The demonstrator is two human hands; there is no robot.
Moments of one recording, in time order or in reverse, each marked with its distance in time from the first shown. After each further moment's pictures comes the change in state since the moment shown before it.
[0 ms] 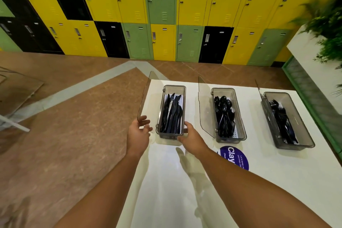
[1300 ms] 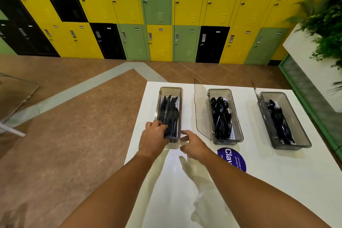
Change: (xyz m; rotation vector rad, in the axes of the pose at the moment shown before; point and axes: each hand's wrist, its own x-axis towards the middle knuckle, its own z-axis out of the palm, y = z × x) left_hand -0.007 0.016 0.046 1.095 -0.303 0.419; right_hand 0.003 0.021 -0.016 -0.011 -0.119 0.054
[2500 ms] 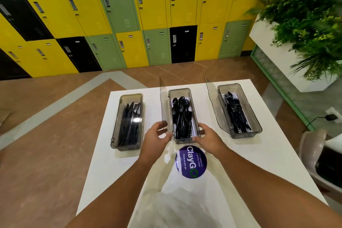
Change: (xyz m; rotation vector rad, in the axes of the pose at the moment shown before) left_hand 0.006 0.149 0.038 -0.875 -0.031 -0.071; right_hand -0.046 0.090 -0.165 0.094 0.269 0.014
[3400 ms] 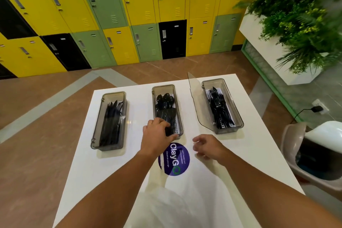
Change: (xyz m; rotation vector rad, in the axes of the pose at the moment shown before) left_hand 0.013 0.021 0.065 0.751 -0.056 0.184; right_hand -0.008 0.066 -0.042 0.193 -0.153 0.223
